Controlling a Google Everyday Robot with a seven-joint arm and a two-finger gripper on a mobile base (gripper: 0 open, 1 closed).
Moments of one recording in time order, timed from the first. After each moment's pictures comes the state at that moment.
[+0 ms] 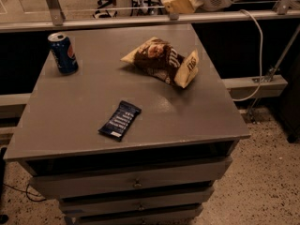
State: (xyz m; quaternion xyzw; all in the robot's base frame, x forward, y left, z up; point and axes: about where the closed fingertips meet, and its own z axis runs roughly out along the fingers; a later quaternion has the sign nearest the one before) arm 0.658 -0.057 1.044 -0.56 0.63 0.14 0.52
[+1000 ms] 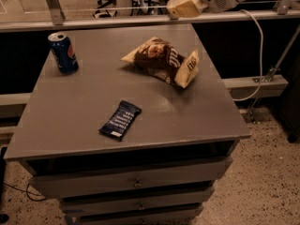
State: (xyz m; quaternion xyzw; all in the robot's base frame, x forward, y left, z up) arm 0.656 -0.071 1.030 -0.56 0.66 0.14 0.49
